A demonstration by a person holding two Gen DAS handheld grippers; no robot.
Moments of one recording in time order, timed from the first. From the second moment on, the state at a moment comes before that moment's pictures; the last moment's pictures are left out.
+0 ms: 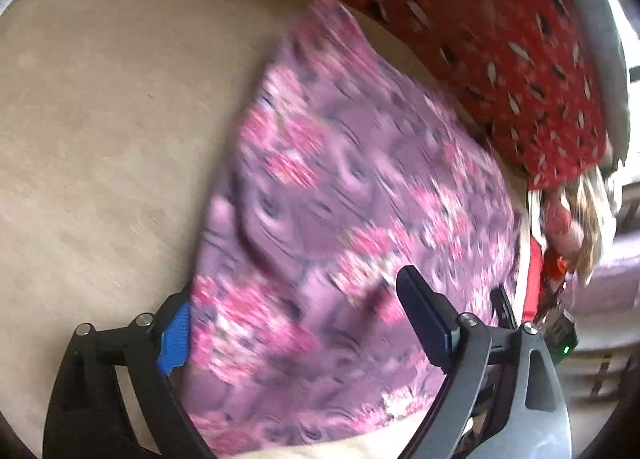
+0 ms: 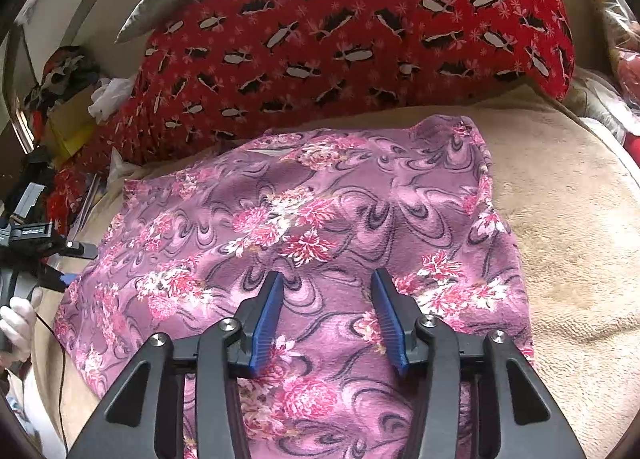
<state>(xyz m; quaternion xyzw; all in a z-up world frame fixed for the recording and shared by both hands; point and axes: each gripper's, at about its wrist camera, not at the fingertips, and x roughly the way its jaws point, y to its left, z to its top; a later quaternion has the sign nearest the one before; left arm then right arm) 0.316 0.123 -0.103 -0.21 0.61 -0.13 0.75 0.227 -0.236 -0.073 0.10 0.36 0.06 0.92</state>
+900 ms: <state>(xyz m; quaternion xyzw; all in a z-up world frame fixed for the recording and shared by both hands) 0.290 -0.001 -0.008 -0.25 0.56 -0.20 0.76 0.206 -0.288 -0.050 0.14 0.37 0.06 0.92</state>
